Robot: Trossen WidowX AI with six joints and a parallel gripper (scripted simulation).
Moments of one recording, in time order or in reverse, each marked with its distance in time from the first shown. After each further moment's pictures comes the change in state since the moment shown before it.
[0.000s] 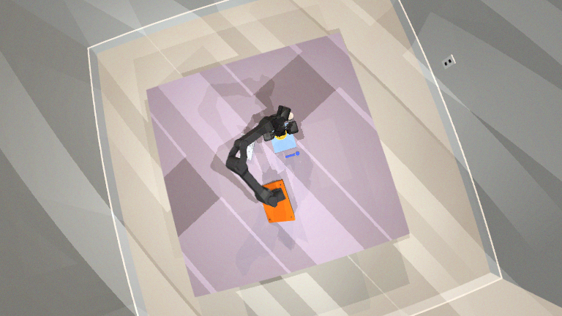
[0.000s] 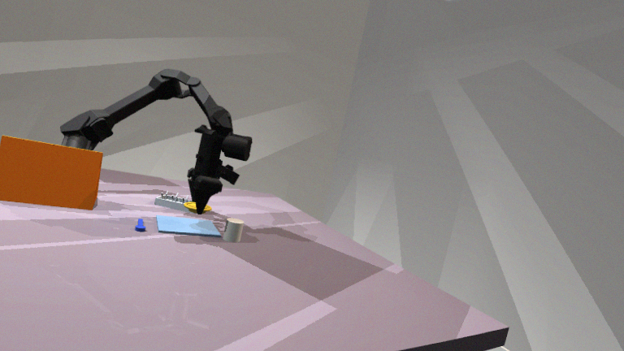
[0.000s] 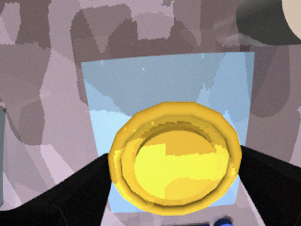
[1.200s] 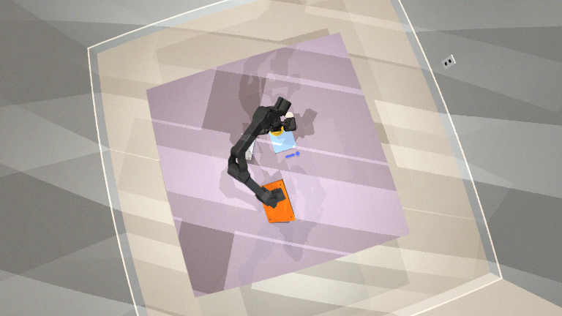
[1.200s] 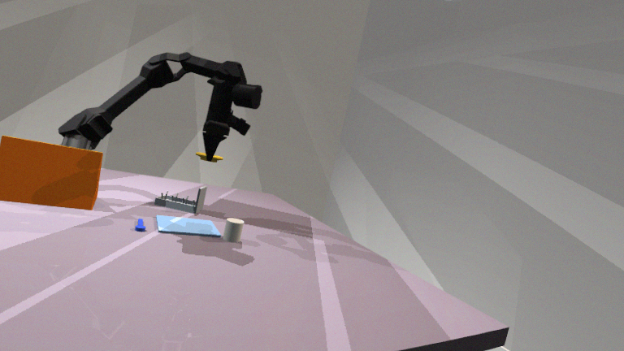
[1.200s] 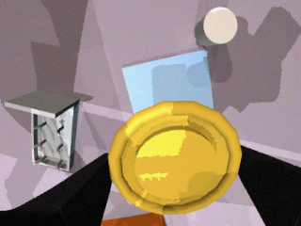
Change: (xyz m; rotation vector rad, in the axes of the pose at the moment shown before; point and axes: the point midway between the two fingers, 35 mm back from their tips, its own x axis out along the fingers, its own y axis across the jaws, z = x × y) arm -0.138 0.015 0.005 0.153 -0.003 -0.012
